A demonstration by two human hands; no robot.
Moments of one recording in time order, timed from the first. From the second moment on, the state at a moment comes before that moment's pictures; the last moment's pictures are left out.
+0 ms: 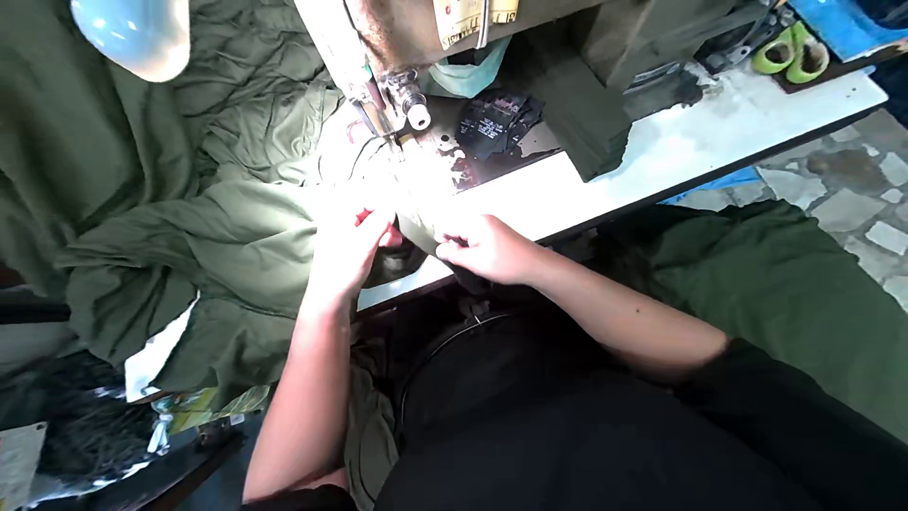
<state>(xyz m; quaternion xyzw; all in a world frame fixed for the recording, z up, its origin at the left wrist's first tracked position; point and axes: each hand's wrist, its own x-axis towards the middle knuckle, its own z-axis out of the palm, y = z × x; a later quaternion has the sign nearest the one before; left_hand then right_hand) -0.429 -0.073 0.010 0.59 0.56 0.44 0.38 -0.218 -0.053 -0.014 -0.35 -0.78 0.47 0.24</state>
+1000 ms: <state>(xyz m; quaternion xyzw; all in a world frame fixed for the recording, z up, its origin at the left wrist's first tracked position) -0.421 -0.036 -0.050 0.82 0.55 0.17 0.07 -0.232 -0.027 -0.015 -0.38 -0.80 0.44 0.14</state>
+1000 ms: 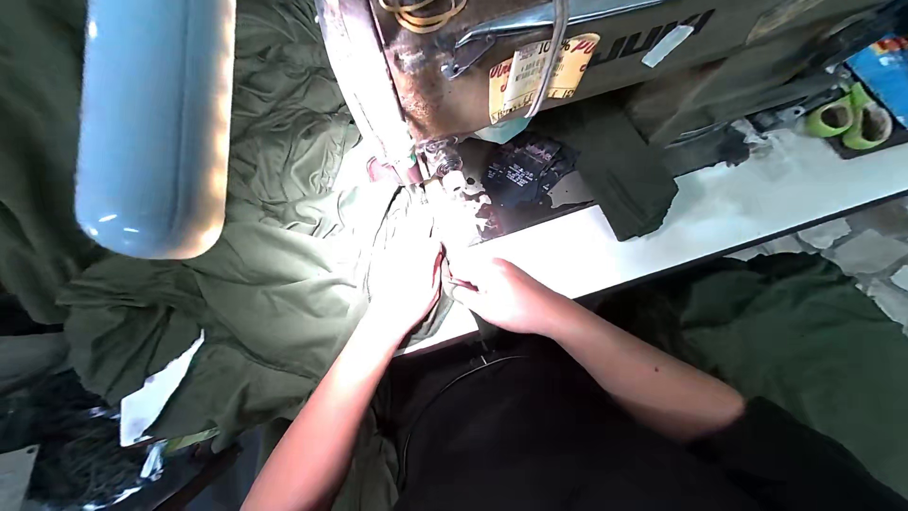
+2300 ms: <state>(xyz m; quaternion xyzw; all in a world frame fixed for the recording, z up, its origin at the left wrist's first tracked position) -0.410 0.036 0.009 0.63 0.74 0.02 0.22 -0.261 0.001 0.007 -0.46 -0.85 0.25 -0.07</state>
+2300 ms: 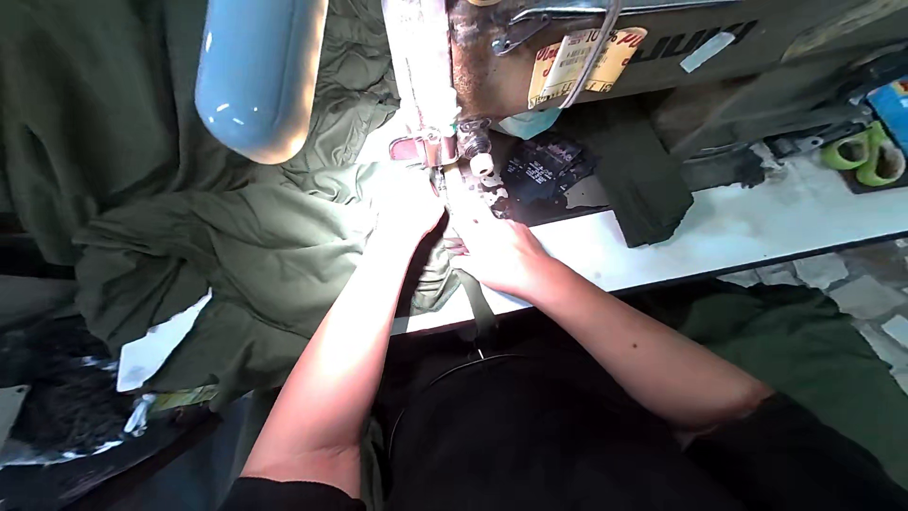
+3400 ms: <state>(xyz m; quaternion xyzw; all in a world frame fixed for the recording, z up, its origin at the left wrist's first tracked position) -0.436 0.021 -0.054 0.77 0.61 0.19 0.00 -0.260 0.021 -0.018 -0.46 -0.87 0.20 -0.02</state>
